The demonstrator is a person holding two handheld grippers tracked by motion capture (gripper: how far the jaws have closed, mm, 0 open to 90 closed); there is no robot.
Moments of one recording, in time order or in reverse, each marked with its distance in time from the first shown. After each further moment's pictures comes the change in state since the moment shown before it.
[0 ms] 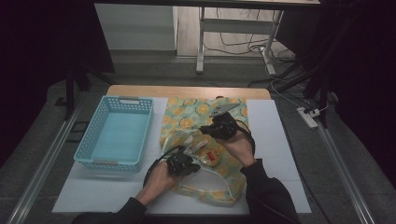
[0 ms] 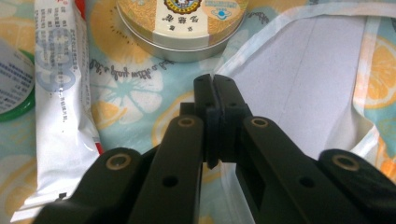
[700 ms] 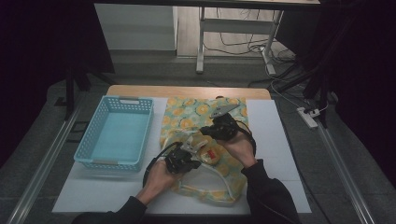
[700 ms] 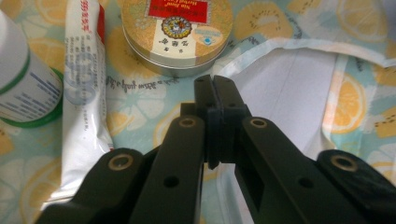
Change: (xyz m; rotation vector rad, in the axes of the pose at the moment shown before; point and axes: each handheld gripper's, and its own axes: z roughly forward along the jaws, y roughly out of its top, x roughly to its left) left arm 0.001 0.007 -0.019 -0.071 -0.021 -0.056; right arm 0.003 0.000 -0.003 0.007 0.005 -0.011
